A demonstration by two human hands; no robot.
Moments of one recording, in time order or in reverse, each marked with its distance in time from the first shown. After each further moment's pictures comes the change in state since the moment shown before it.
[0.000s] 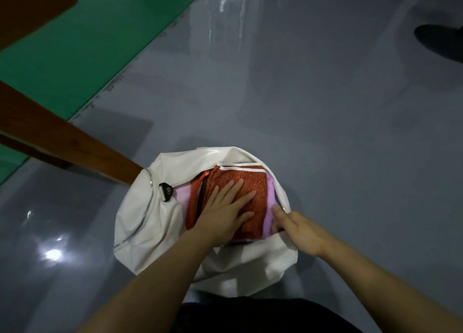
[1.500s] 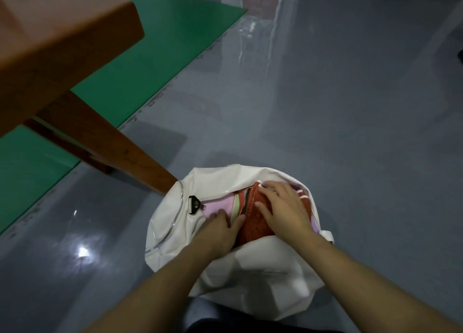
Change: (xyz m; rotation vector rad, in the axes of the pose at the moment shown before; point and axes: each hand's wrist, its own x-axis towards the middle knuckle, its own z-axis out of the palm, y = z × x) left_hand -0.045 -0.026 -0.040 -0.414 -0.005 -0.584; right_hand 0.091 -0.058 0.036 -0.566 0.499 -0.399
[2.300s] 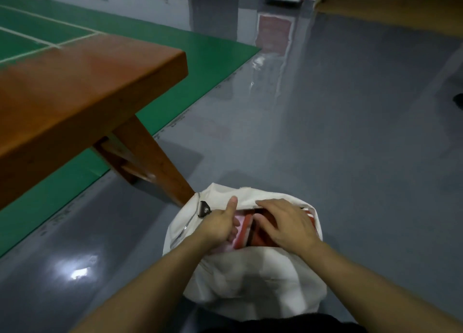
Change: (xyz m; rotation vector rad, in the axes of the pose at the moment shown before) left_hand -0.034 0.010 -0.062 -0.469 0.042 -0.096; right_hand -0.011 -0.046 -0.051 0.022 0.070 -0.159
